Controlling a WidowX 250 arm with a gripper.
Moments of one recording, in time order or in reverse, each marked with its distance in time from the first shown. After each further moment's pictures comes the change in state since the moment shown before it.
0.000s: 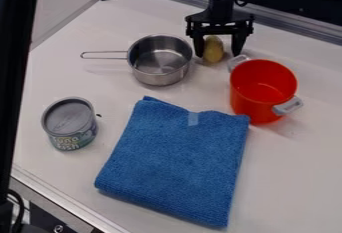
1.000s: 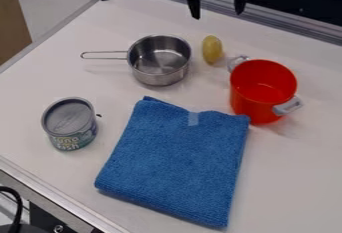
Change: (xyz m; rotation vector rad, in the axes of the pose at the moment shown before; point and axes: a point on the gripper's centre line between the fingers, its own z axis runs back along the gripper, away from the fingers) arm -0.010 0.025 0.094 -0.110 -0.072 0.028
